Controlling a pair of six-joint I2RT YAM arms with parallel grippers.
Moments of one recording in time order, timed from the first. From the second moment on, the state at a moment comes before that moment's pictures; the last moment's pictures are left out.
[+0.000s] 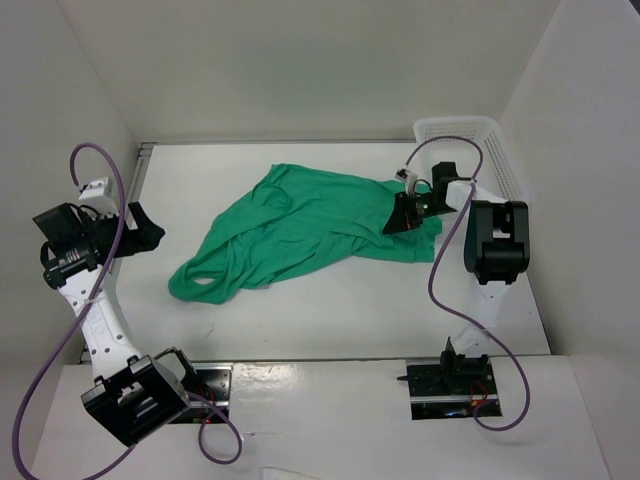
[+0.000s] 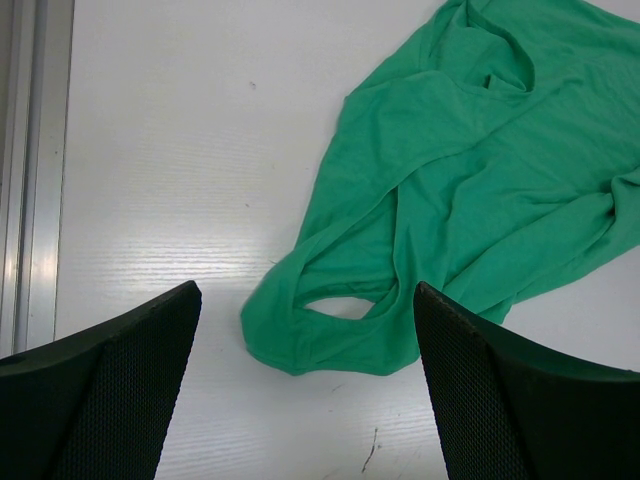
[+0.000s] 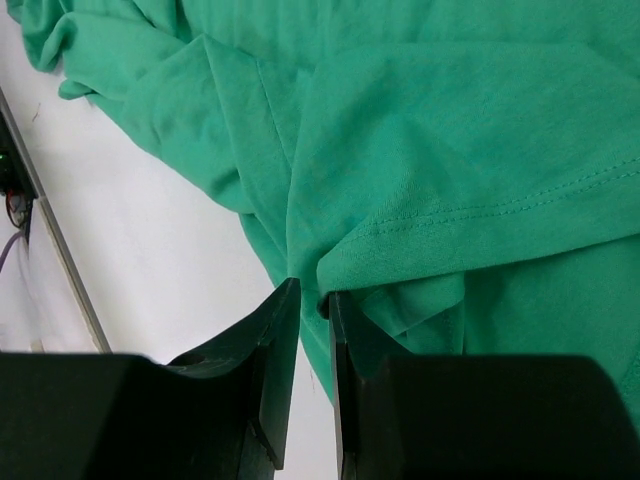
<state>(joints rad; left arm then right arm) 0.65 1.02 1.01 -0.67 0.64 0.17 -0.04 2.03 1.37 -0.63 -0.92 -0.38</state>
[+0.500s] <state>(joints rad) 0.65 1.02 1.01 -0.67 0.65 0.17 0.00 2.03 1.37 -0.61 -0.92 -0.36</state>
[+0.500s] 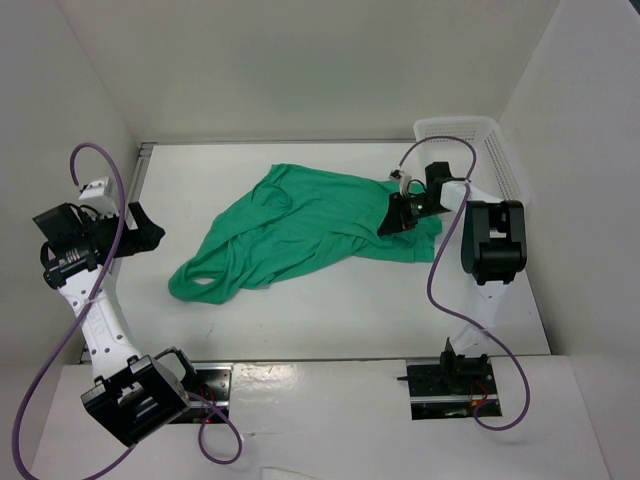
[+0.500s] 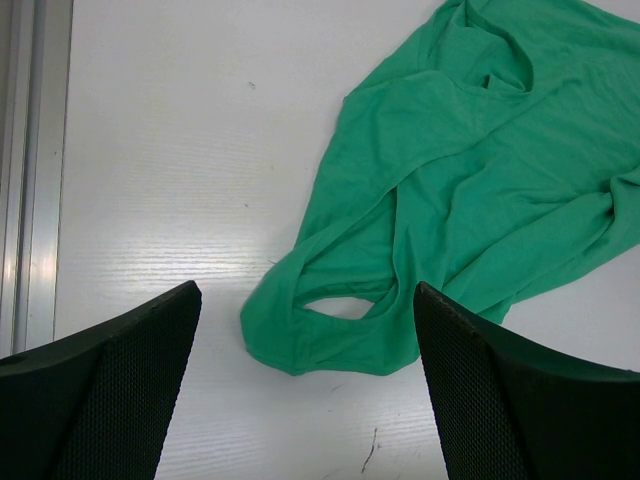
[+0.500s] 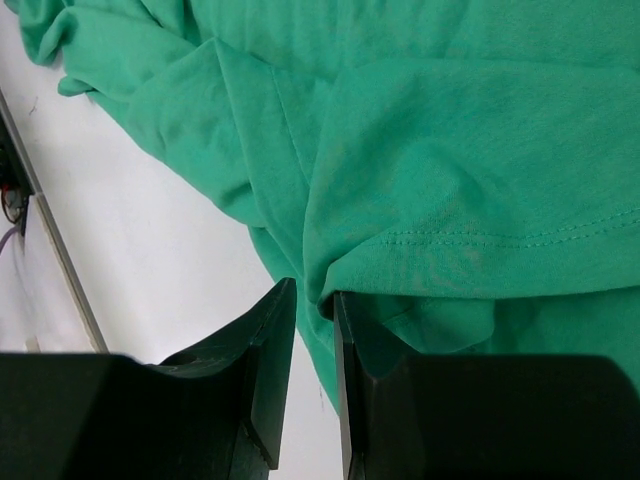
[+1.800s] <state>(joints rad) 0.56 1.38 1.07 -0.79 0.53 0.36 0.00 1.74 1.42 -0.64 -0.87 -0.24</state>
